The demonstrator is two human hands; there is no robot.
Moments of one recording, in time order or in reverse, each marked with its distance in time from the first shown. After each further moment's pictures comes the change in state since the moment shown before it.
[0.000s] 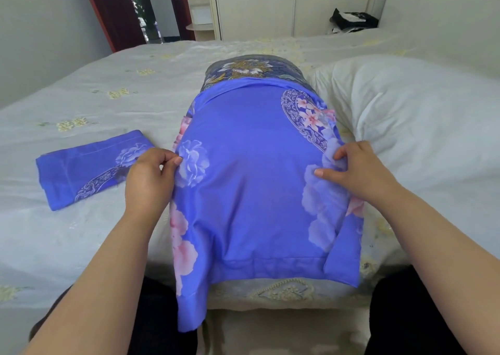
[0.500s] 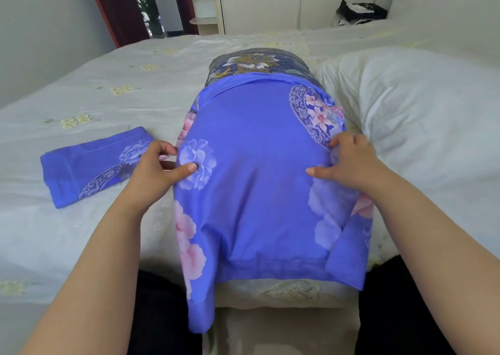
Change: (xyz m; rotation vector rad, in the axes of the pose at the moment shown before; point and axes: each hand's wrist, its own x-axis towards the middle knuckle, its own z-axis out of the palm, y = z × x) left_hand 0.016 -0.013 -0.005 -0.365 -0.344 -0.242; right_hand 0.012 -0.029 0.008 -0.061 -0.089 0.095
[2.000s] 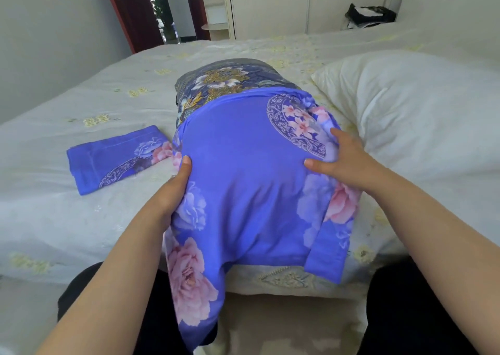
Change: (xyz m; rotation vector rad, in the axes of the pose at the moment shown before) left_hand -0.054 0.005 0.027 -0.317 -0.100 -0.405; right_hand -0.025 0.009 -0.016 0.304 -0.084 -0.040
